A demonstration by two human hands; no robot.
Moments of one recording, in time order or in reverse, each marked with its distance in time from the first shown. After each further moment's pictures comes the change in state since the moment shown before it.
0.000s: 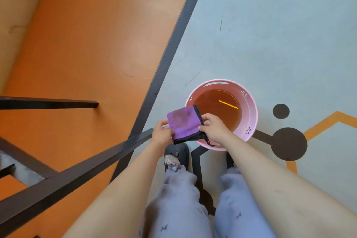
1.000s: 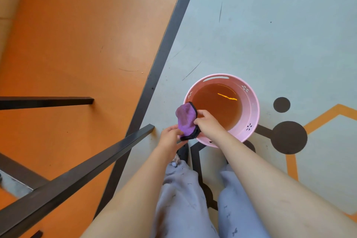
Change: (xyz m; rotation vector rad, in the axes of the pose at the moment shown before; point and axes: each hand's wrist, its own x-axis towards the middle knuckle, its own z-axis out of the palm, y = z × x) left_hand 0.000 -0.016 0.024 -0.279 -0.098 -0.150; right_hand 0.005 -0.007 0.018 0.114 0.016 0.089
